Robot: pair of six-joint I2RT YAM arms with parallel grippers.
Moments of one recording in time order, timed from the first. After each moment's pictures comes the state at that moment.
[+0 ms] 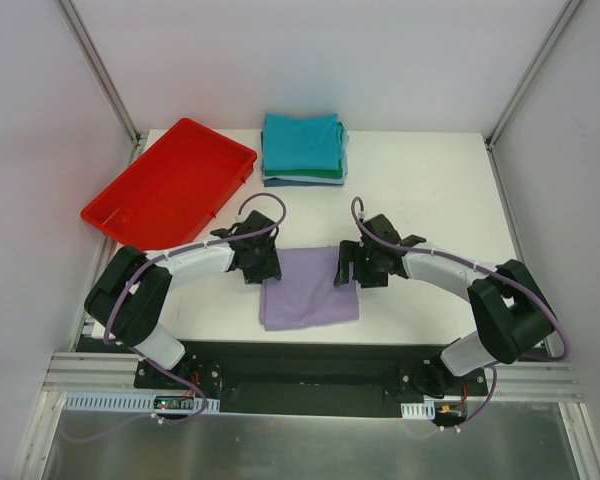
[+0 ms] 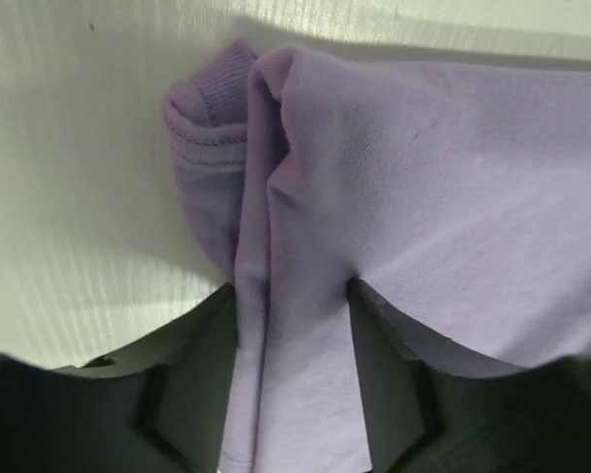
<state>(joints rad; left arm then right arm) -0.61 1.56 0.84 -0.43 0.01 -0.84 0.59 1.50 0.80 -0.39 -0.16 0.58</state>
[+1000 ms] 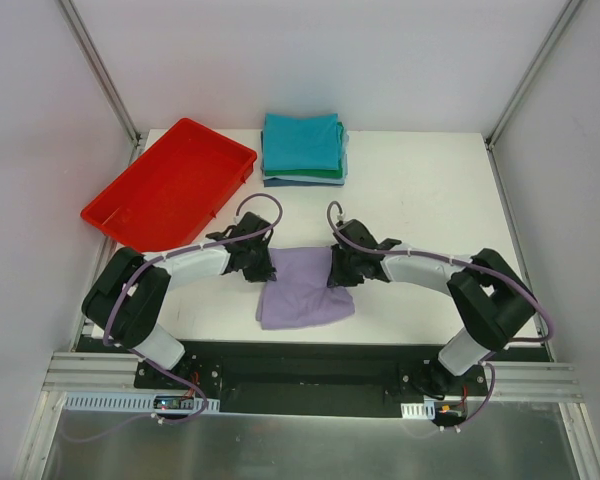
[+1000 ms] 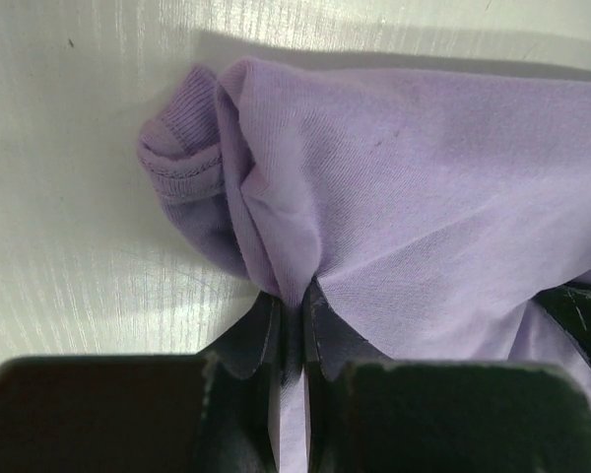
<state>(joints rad) -0.58 1.55 0.79 -0.34 0.04 -0.82 0.74 1.62 0.84 -0.29 -0.07 0.68</state>
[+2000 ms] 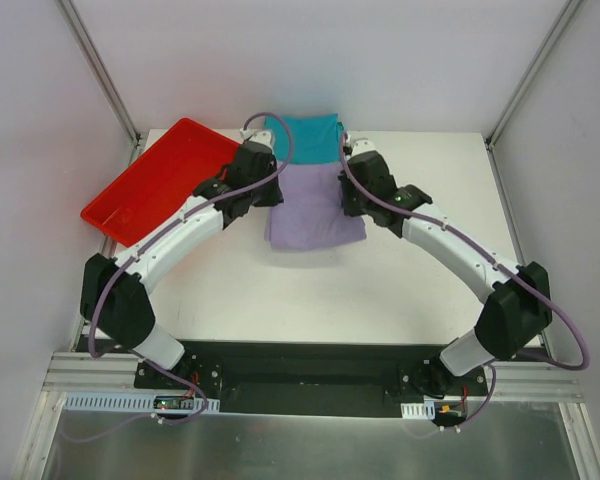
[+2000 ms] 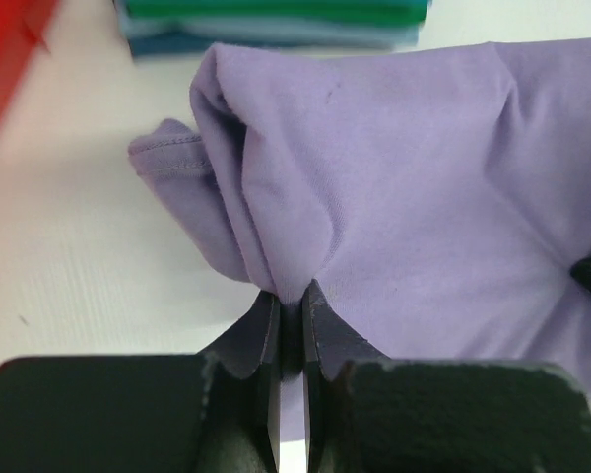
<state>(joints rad) -0.57 1.51 1.29 -0.46 -0.13 -0.50 0.66 1.52 1.29 -0.52 0.24 0.28</state>
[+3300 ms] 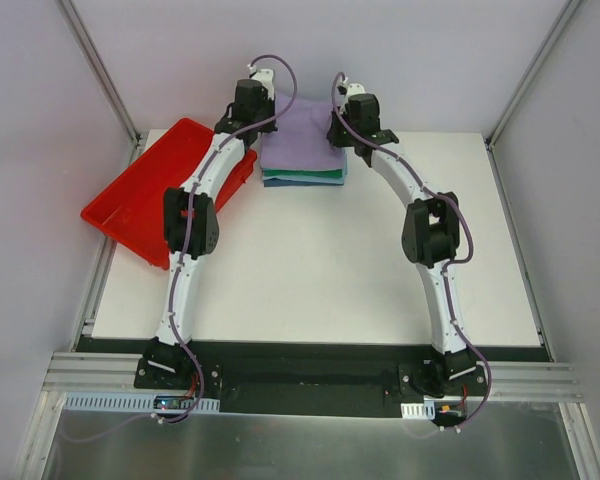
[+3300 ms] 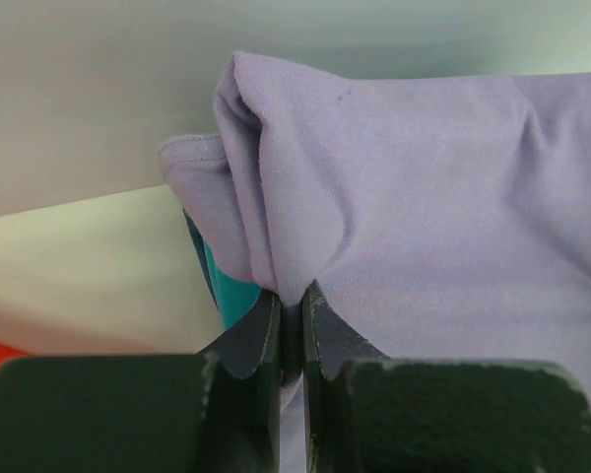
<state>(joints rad) -0.28 2.46 2.40 -0.34 0.02 -0.12 0.38 2.42 2.27 -0.33 -0.06 0.18</state>
